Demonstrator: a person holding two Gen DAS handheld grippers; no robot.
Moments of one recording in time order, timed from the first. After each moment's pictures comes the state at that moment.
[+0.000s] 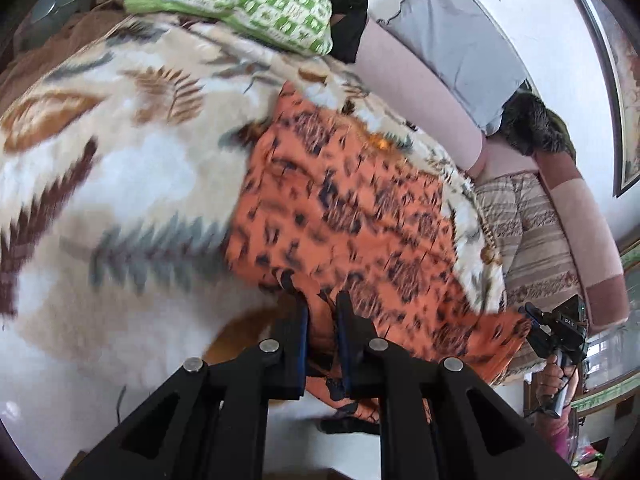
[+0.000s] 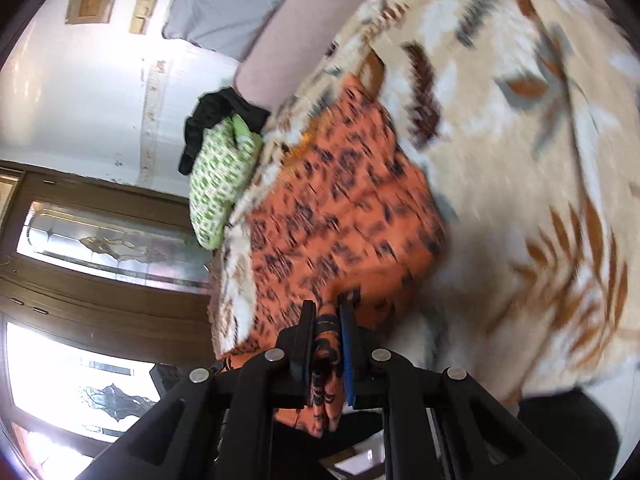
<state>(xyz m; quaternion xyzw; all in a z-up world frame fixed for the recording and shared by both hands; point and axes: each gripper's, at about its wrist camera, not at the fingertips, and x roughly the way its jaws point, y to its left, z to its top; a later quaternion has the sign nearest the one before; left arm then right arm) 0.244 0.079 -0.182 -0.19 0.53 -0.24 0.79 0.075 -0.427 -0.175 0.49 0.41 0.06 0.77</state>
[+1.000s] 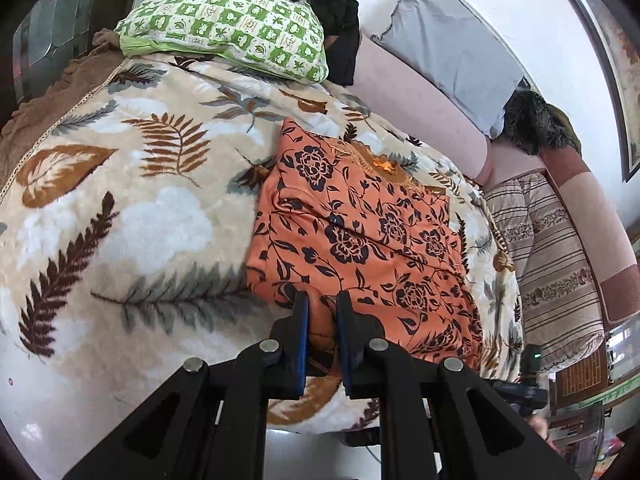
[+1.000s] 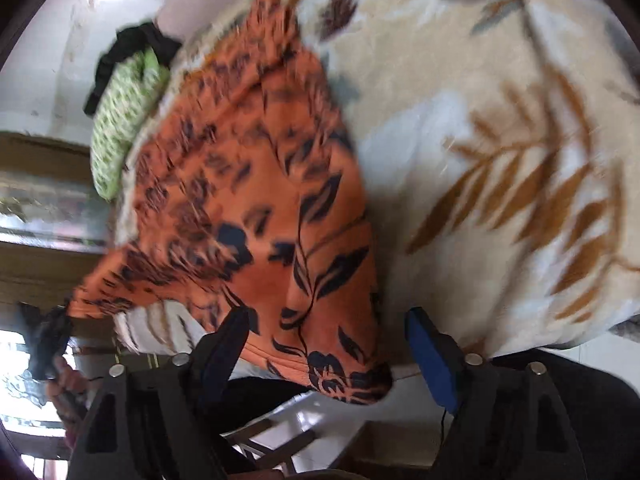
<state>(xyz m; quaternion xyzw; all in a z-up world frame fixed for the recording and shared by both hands) 0.238 0.082 -0.157 -0.15 0.50 -0.23 0.82 0.059 -0.362 -0.288 0.38 0.57 -0.03 0.73</state>
